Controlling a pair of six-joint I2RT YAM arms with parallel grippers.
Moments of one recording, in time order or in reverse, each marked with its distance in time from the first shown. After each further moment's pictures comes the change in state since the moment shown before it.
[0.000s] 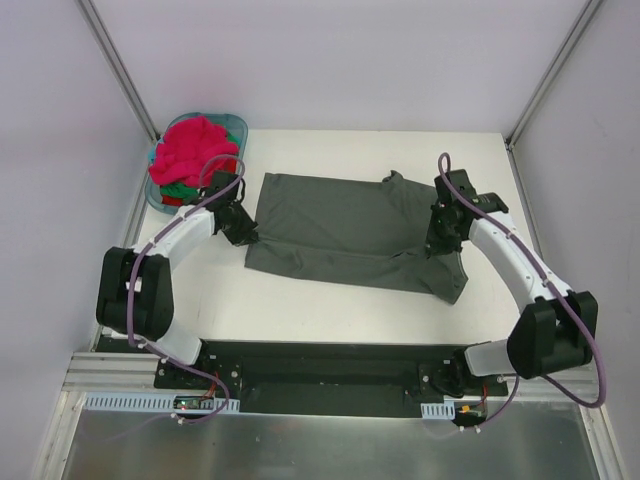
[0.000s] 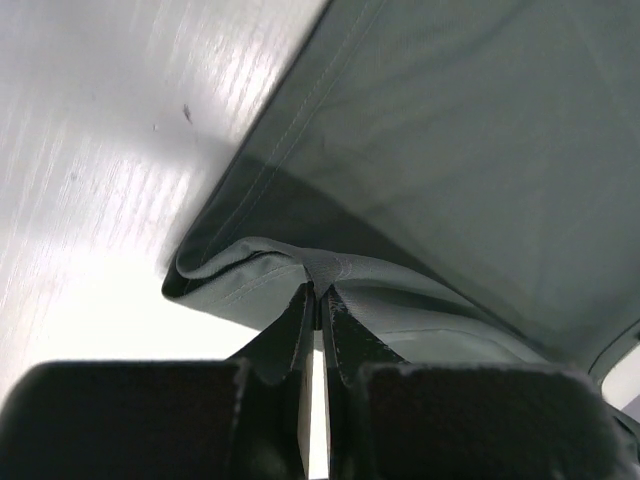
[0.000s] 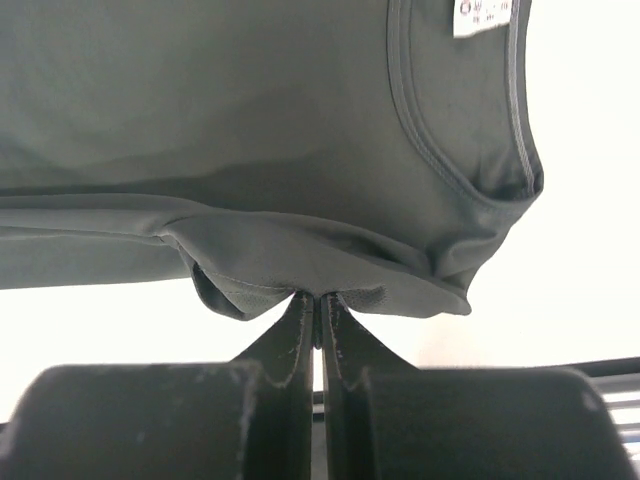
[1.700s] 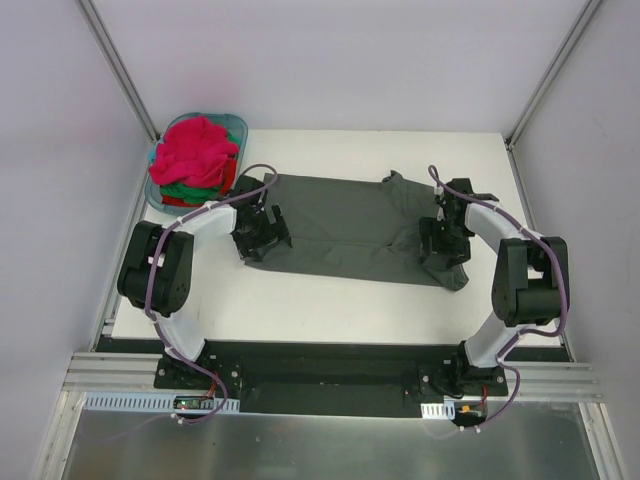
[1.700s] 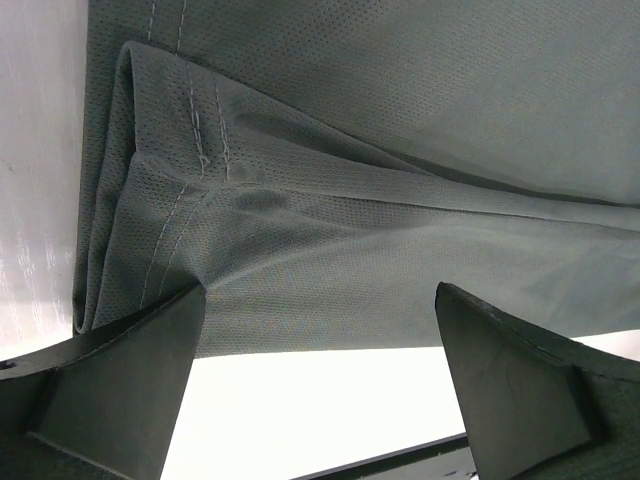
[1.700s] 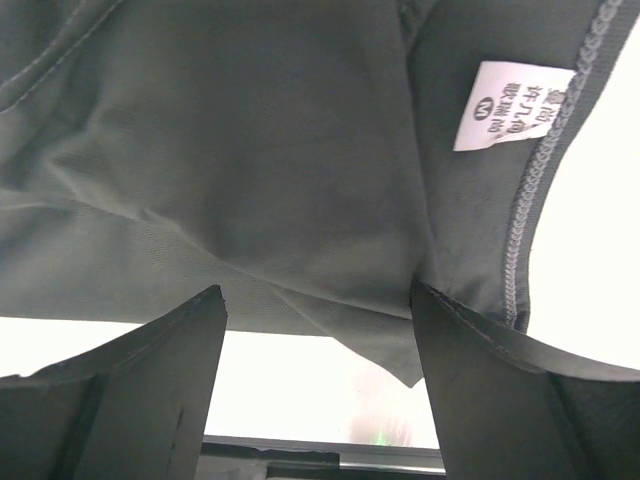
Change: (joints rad) left arm -0.090 0.222 0.064 0.039 0.114 0.171; right arm -0.182 0.331 -0.032 0.168 -0.178 -0.352
